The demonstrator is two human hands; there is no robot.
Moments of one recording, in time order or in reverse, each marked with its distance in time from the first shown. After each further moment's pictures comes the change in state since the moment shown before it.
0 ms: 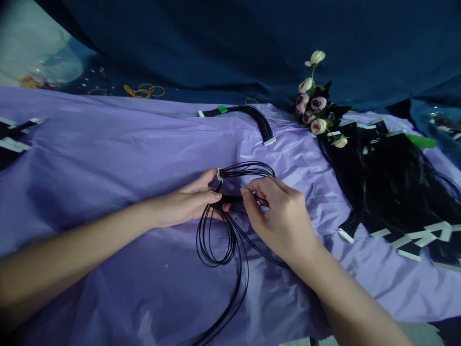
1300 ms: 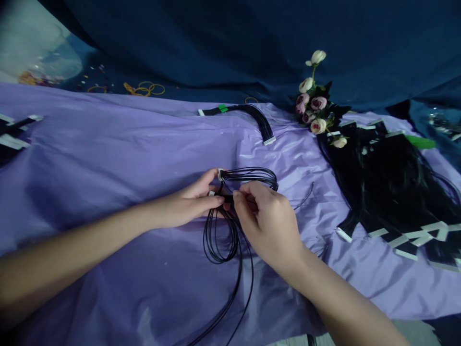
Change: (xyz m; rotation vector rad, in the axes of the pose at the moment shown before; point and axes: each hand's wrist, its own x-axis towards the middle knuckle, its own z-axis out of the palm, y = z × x) left_hand 0.001 -0.007 0.001 0.132 0.002 0.062; right_hand -0.006 -0.016 0.007 0.151 -0.173 0.214
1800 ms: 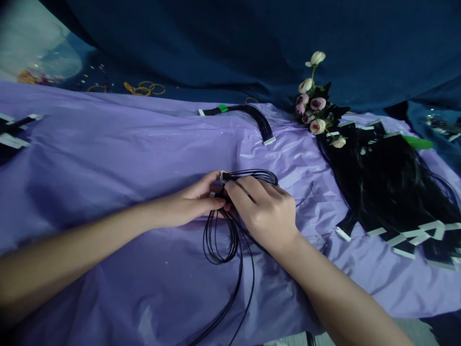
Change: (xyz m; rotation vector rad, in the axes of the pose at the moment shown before) left_hand 0.001 -0.004 -0.003 0.019 -0.002 0.014; right_hand 0.008 0.013 0.004 -0.518 0.199 -0.549
